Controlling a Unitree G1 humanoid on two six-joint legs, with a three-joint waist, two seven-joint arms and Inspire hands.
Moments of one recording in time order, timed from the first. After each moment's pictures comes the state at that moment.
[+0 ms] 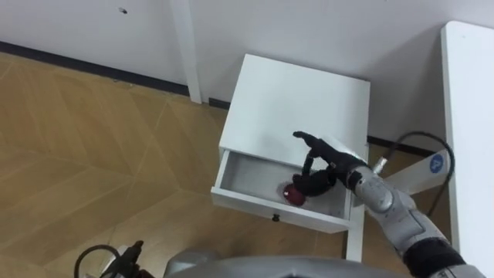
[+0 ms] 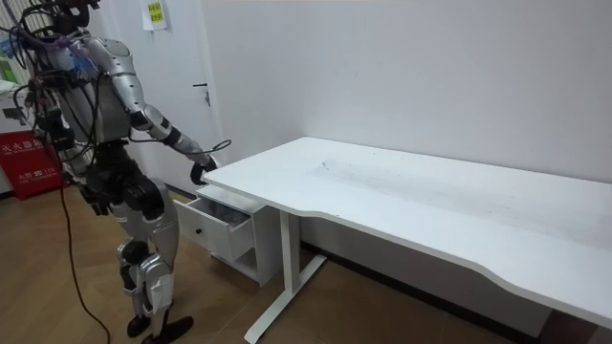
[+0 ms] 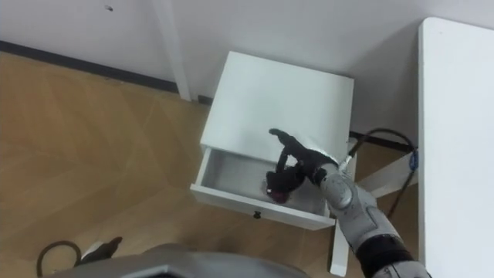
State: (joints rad) left arm 0.22 0.24 -0.01 1.06 0.44 0.00 0.03; right arm 0.05 -0.33 0.23 0.75 -0.47 -0.11 0.09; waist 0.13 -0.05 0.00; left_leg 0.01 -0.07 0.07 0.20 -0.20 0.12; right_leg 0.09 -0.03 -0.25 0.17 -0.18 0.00
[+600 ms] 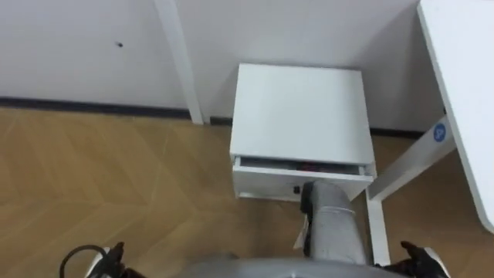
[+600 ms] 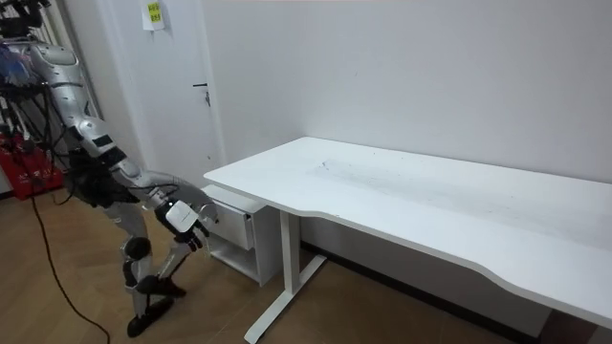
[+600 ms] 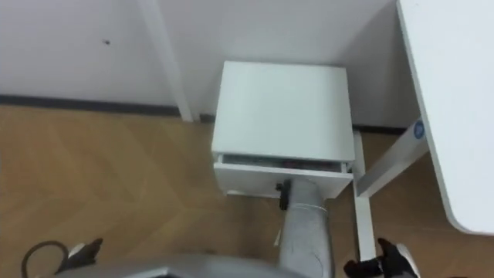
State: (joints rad) left arm 0.20 0.27 0.08 1.11 0.42 0.03 0.06; right arm 0.17 -0.34 -0.02 1.18 -0.19 -0.04 -0.08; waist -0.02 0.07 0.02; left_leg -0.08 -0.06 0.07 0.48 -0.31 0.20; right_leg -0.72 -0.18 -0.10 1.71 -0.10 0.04
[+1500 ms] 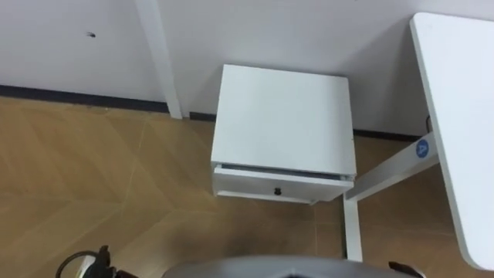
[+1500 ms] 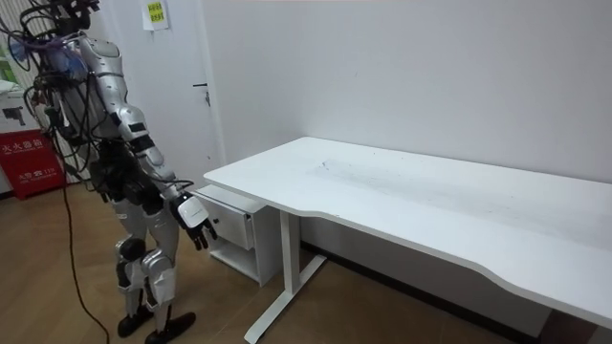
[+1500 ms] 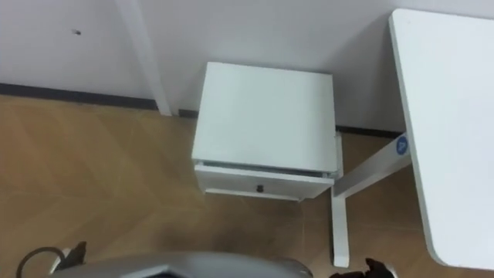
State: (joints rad) left arm 0.23 0.24 0.11 1.03 0.39 0.07 0.14; right arm 0.12 -0.27 -0.06 1.32 -0.15 -0.02 -0.11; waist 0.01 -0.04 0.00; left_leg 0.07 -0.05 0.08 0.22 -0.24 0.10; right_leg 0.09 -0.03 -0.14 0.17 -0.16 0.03
